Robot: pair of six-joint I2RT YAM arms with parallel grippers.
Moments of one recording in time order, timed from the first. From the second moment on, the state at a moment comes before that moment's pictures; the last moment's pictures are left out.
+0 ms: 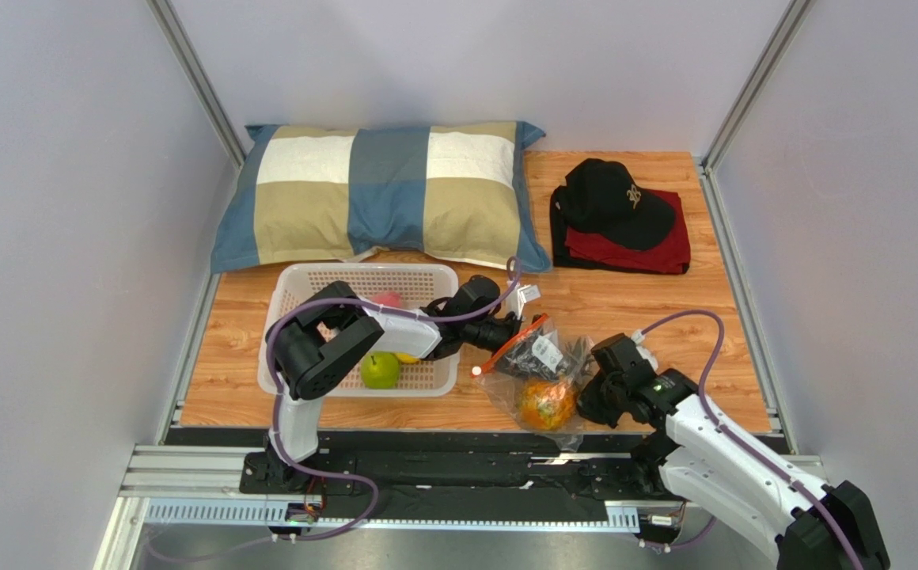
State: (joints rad) left arm -0.92 1.95 0.97 0.44 0.78 -0.87; right arm 0.56 0.77 0.34 -0.70 0.02 1.21
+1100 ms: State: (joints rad) left arm -0.96 2.00 1.02 0.51 0.69 -0.77; right arm 0.59 0.95 0.43 -0.69 0.06 1.05
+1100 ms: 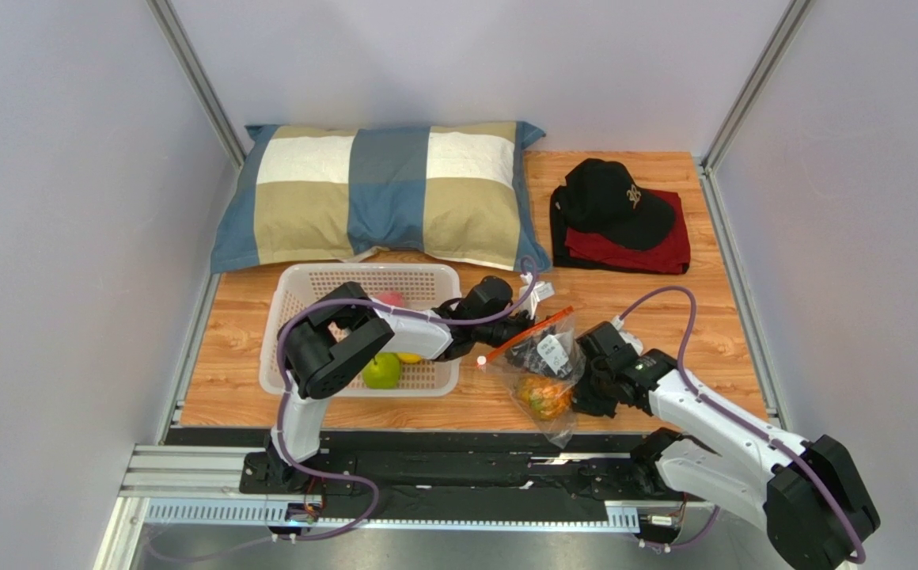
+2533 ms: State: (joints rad) left arm -0.91 1.74 1.01 0.11 0.70 -0.48; right arm 0.17 0.62 0.57 -0.62 -0.15 0.83
